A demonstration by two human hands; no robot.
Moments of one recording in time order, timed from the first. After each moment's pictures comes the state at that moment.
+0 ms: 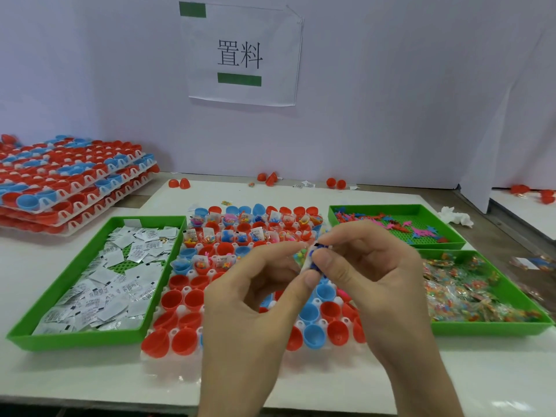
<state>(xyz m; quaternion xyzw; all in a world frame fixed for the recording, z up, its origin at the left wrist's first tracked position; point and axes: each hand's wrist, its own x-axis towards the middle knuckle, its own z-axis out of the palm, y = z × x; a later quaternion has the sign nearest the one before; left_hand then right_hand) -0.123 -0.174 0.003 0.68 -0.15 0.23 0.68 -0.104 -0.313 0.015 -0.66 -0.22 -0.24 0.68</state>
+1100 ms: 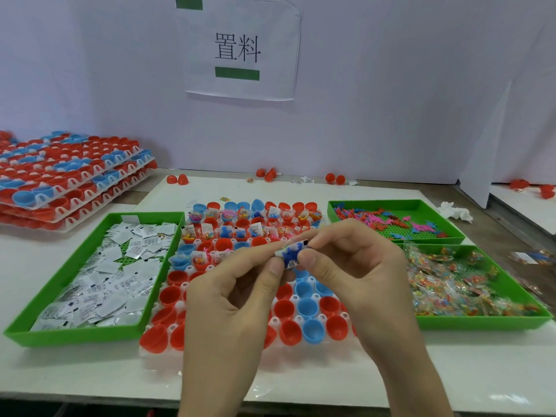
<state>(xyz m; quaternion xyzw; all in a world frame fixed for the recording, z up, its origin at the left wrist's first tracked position) -0.126 -0.164 0.005 0.66 -0.13 0.23 0.70 -0.103 -0.309 0.010 -0.66 -0.19 -0.18 0.71</state>
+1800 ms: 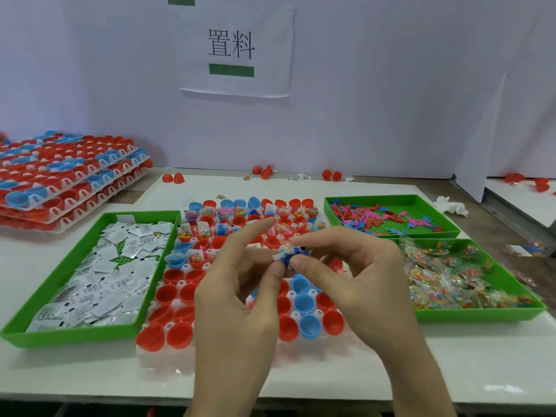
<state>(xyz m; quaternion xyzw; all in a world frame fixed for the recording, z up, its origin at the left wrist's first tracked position) -0.121 -0.171 -0.010 0.73 -0.12 0.26 0.63 -0.104 -0.316 0.007 -0.75 -0.20 -0.22 0.58</state>
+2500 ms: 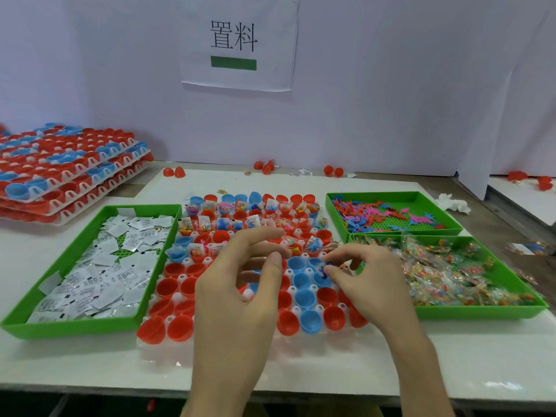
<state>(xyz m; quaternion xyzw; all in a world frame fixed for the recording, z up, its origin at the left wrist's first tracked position) -0.120 -0.170 -0.008 0.75 -0.10 0.25 0.60 -0.067 -0.353 -0.041 -0.90 -0.01 -0.20 0.38</state>
